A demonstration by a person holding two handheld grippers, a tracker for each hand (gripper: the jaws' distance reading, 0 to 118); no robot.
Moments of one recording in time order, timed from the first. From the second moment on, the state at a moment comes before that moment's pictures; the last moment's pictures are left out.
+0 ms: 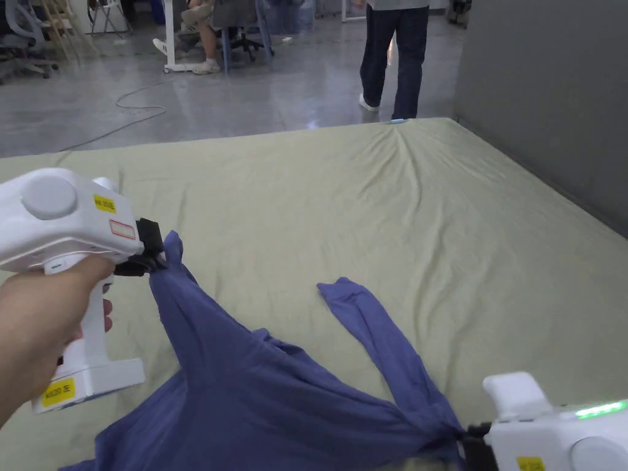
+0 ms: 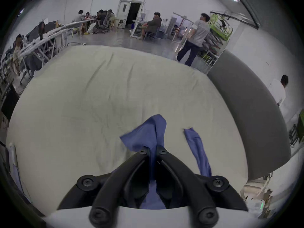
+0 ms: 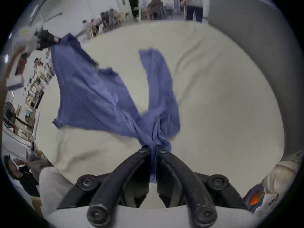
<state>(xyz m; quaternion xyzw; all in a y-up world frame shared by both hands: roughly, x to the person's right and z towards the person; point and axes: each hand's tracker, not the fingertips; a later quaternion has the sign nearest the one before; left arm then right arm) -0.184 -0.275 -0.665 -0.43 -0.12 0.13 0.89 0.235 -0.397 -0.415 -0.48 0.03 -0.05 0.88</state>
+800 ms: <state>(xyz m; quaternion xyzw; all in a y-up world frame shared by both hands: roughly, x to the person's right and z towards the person) -0.303 0.055 -0.693 -0.17 0.03 0.11 0.98 0.162 0.054 -0.656 -0.24 0.02 0.10 0.97</state>
